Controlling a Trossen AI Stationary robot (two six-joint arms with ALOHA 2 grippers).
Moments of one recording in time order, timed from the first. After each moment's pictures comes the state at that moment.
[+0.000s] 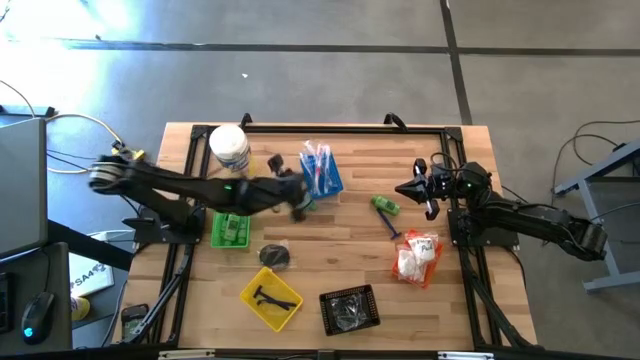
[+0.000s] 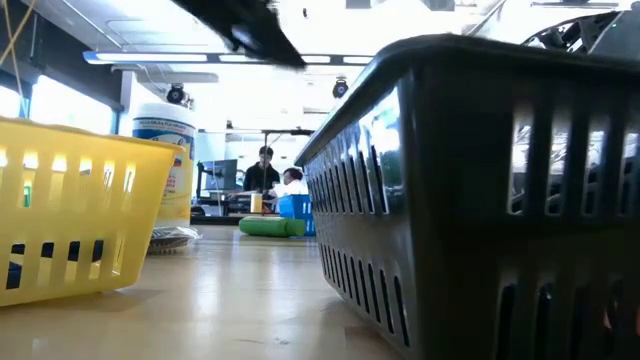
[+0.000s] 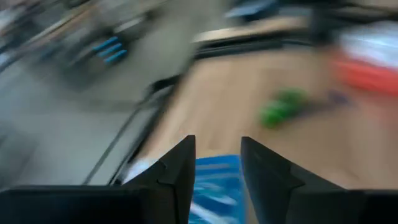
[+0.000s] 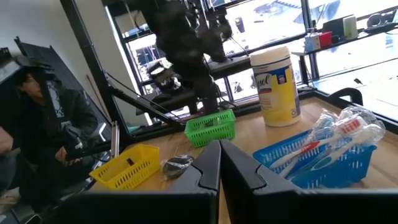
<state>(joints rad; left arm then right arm) -0.09 1.31 0.92 0.05 -0.60 0.13 -0.61 0.59 0.01 0.70 -0.66 0.34</state>
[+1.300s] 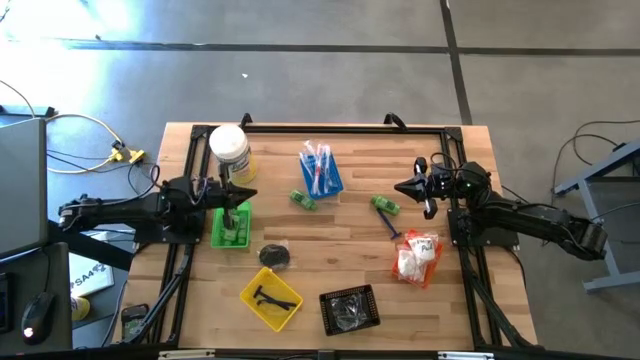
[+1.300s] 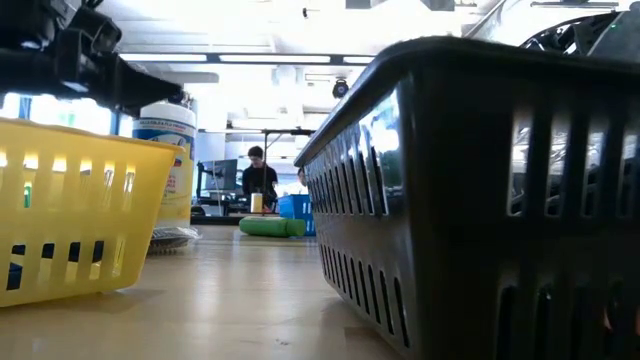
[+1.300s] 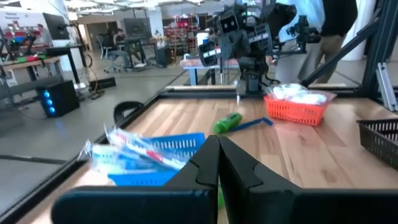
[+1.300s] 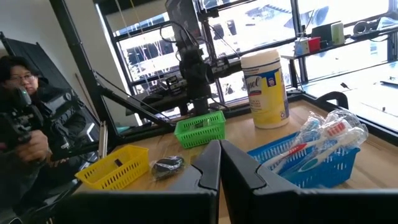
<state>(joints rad) 0.14 0.18 0.05 0.19 -0.07 0.07 -0.61 0.59 0.01 0.70 -0.63 0.31</state>
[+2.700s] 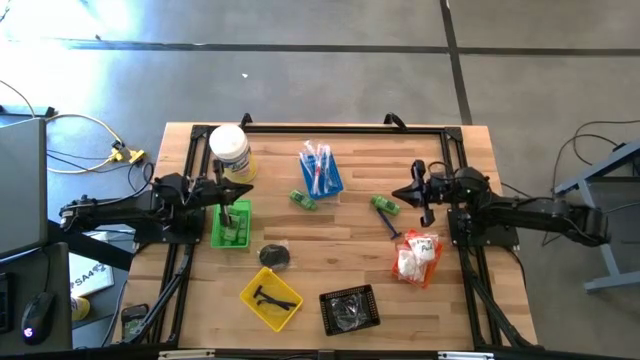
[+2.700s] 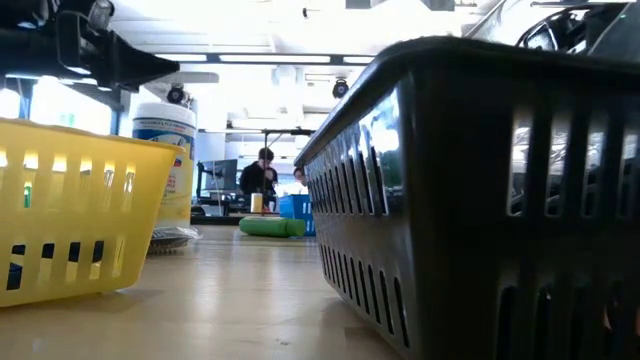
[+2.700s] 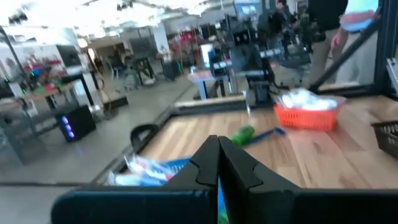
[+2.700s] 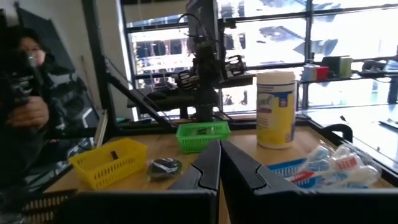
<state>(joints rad) 0.14 0.16 0.14 0.13 -0.08 0.20 -0.43 0.64 0.01 0.77 -0.49 0.13</state>
